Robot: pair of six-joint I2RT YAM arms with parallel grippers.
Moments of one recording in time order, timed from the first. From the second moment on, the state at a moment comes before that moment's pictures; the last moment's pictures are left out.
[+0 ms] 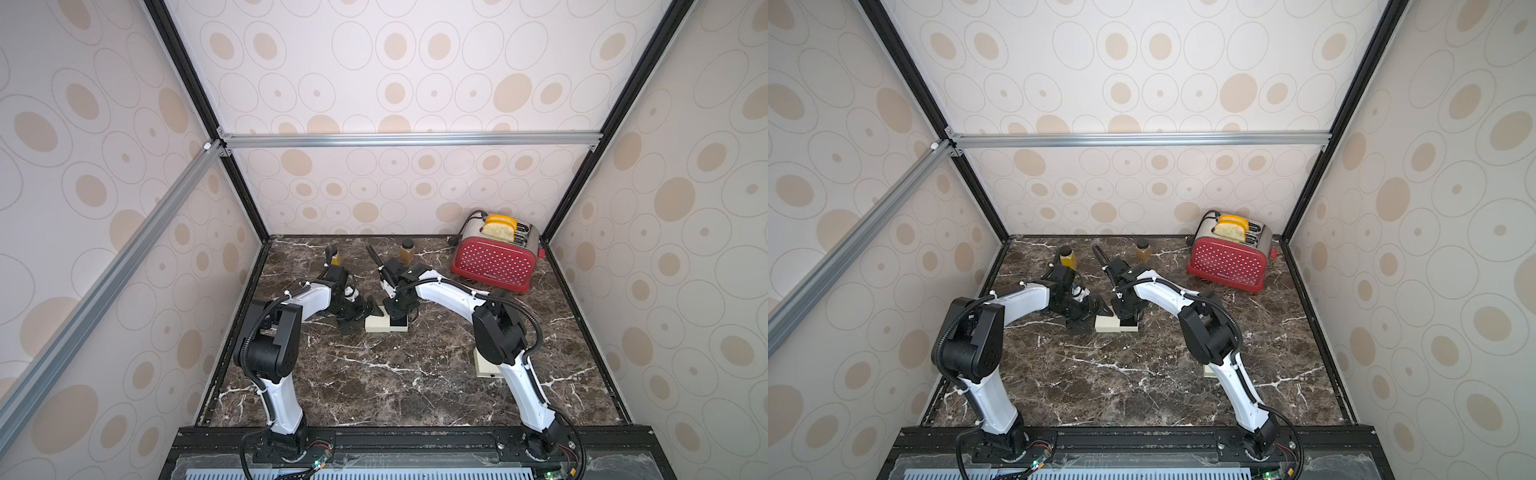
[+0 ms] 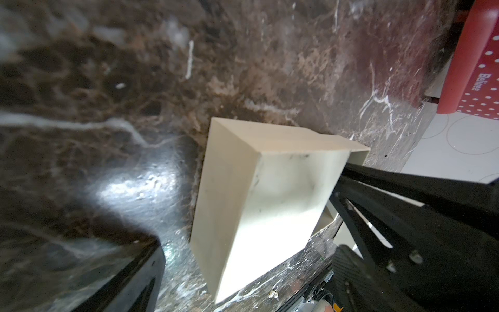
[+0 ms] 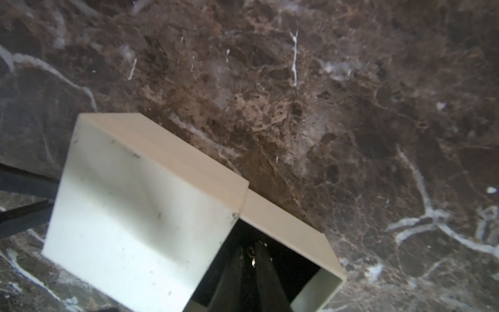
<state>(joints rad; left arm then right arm) -0.23 1.83 1.12 -0.60 0.60 -0.58 0.85 2.31 1.96 -0.94 -0.05 0.23</state>
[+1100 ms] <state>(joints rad) -0.74 1.93 1.63 -0.82 0.11 -0.50 0.54 1.52 1.04 -0.67 0.11 0.26</state>
